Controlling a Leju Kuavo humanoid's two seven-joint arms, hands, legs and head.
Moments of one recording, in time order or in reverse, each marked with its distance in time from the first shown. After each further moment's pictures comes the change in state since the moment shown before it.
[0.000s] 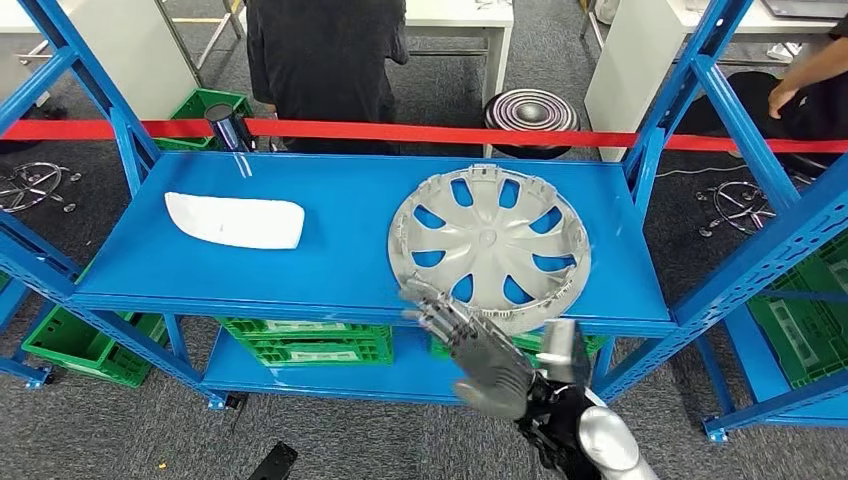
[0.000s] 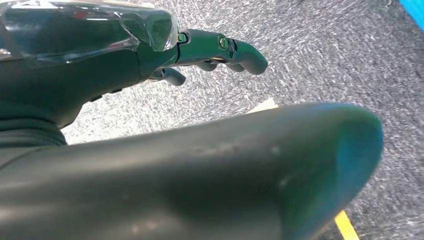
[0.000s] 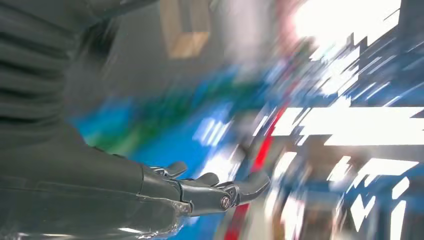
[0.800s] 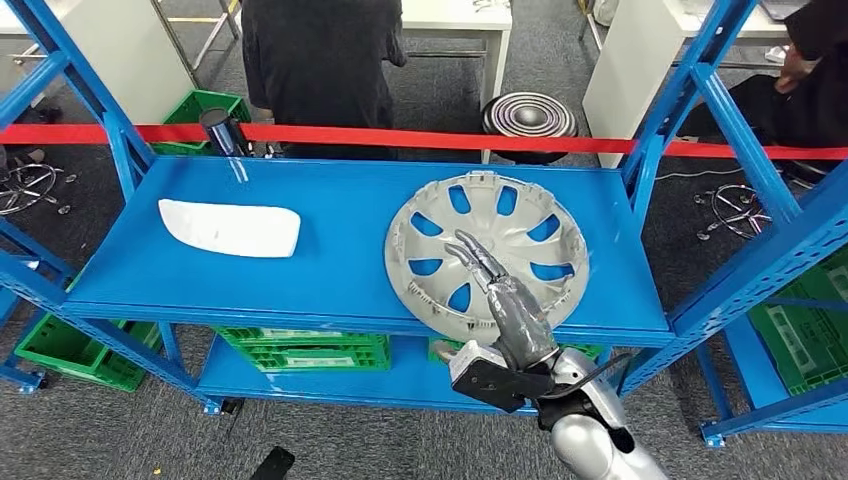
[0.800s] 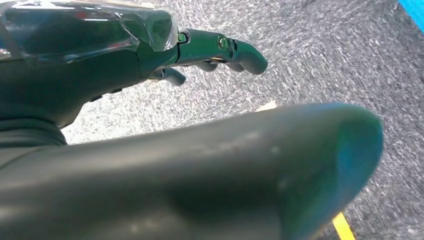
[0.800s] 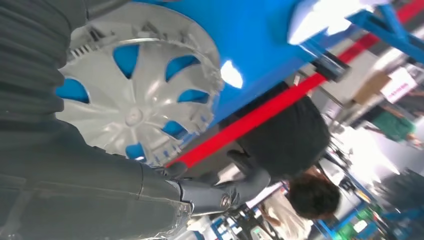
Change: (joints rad) left arm 0.010 -0.006 0.003 0.000 0.001 0.025 0.015; right arm -0.048 -0.058 0.035 0.038 0.800 -0.425 0.058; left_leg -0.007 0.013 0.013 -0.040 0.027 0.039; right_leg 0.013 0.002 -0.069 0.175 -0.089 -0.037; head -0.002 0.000
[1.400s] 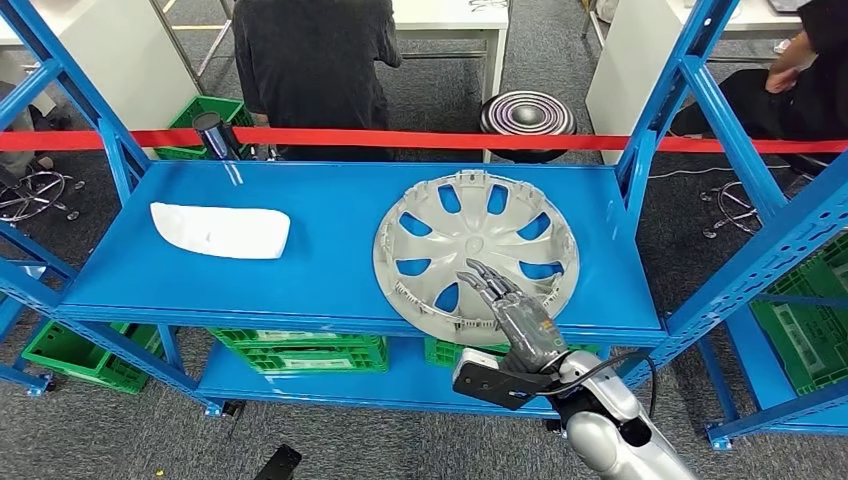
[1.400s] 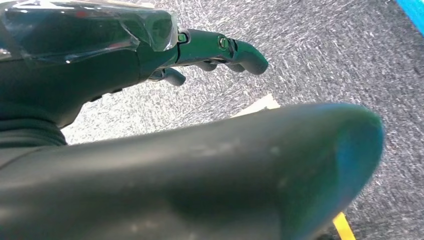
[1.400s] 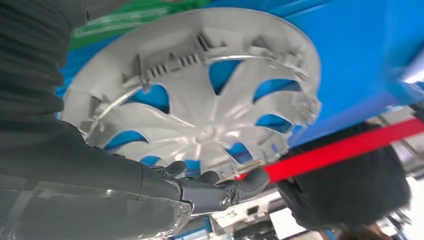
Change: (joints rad) left arm -0.011 0.000 0.000 0.000 -0.010 -0.017 0.019; right arm -0.030 -0.092 0.029 0.114 0.096 0.073 0.057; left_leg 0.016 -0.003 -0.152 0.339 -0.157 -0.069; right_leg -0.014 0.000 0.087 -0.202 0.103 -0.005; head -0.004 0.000
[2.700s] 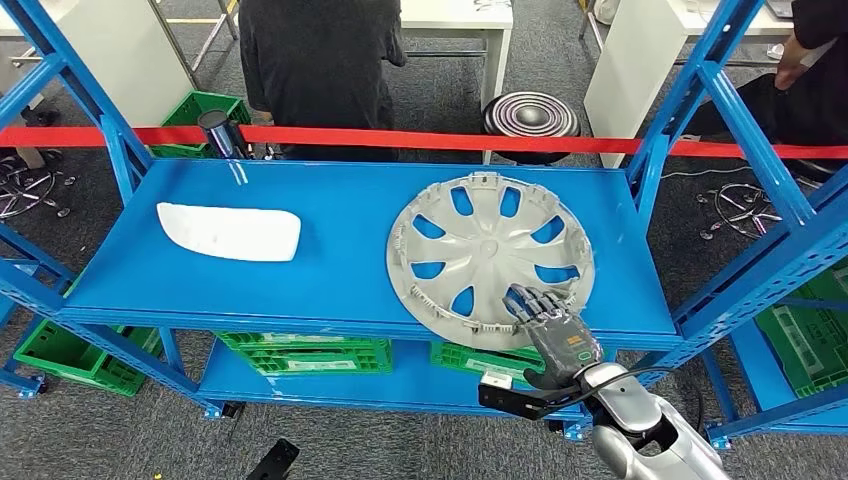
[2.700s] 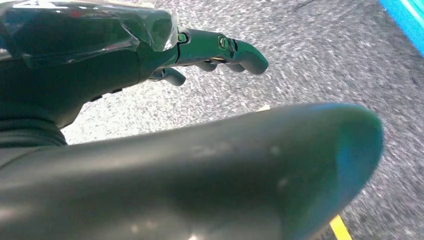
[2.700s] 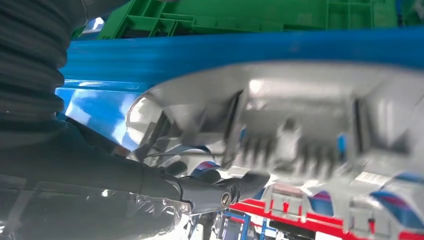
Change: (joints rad) left arm -0.019 0.013 -0.001 0.000 -0.022 -0.012 0.014; right arm 0.002 -0.121 0.018 0.146 0.417 -0.001 0.106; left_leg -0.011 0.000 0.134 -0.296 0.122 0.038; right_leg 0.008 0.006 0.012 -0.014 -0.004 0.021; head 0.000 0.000
